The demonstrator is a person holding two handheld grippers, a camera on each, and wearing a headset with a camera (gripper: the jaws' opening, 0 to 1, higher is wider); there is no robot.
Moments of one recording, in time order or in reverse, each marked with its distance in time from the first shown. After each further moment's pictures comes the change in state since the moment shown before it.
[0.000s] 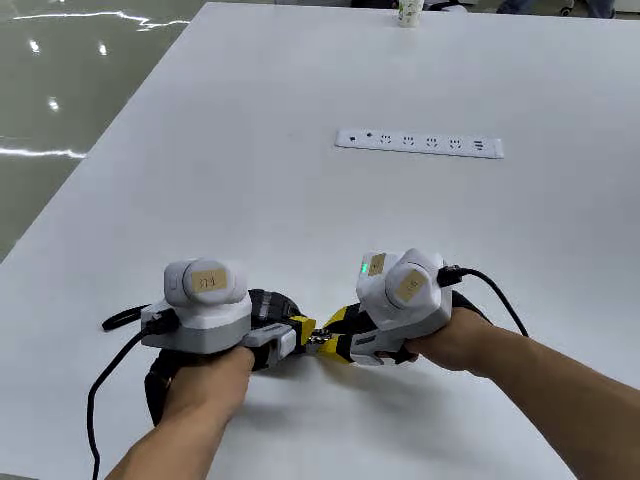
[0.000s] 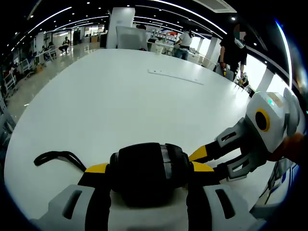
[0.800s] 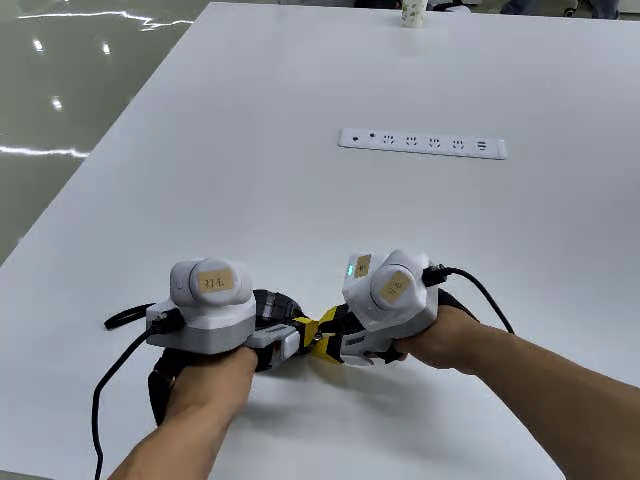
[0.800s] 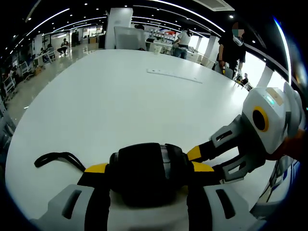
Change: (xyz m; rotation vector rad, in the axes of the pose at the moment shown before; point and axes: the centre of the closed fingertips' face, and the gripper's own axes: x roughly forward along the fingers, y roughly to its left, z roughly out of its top) left arm 0.001 -0.001 -0.001 0.022 0.002 0.003; right arm 0.008 0.003 0.004 -0.040 0.015 0.013
